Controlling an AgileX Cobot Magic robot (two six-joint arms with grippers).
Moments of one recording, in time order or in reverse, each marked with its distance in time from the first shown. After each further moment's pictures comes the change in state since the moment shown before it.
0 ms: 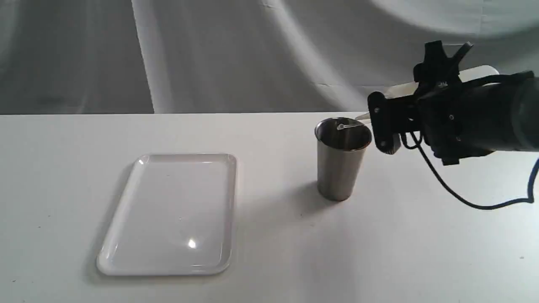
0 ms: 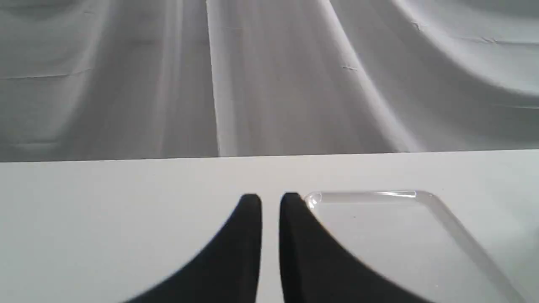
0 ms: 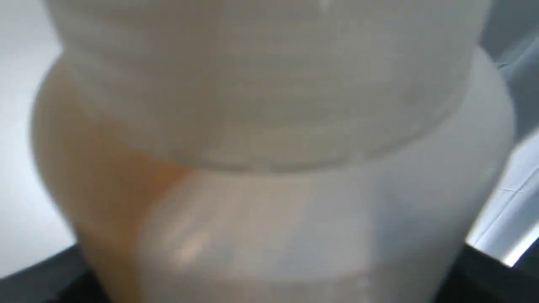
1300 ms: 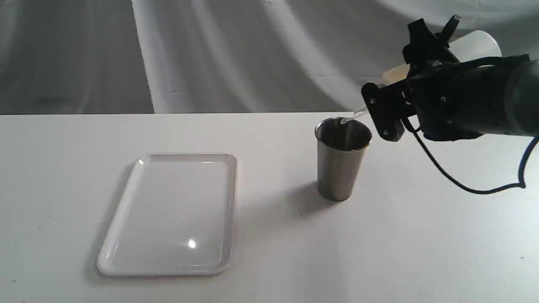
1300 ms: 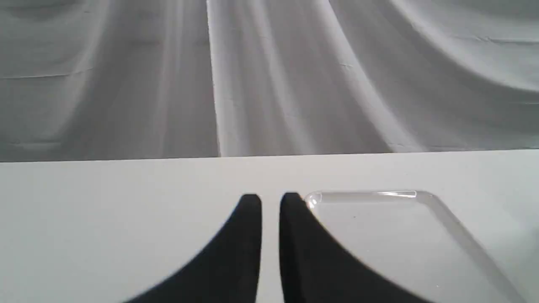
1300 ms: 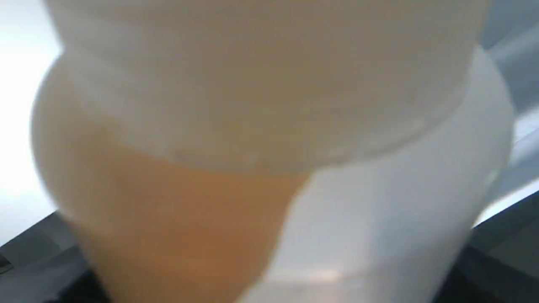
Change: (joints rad) left arm 0.000 0.000 0.000 0.000 0.000 0.000; right arm 0.017 0.000 -0.079 -0.003 0.041 -0.228
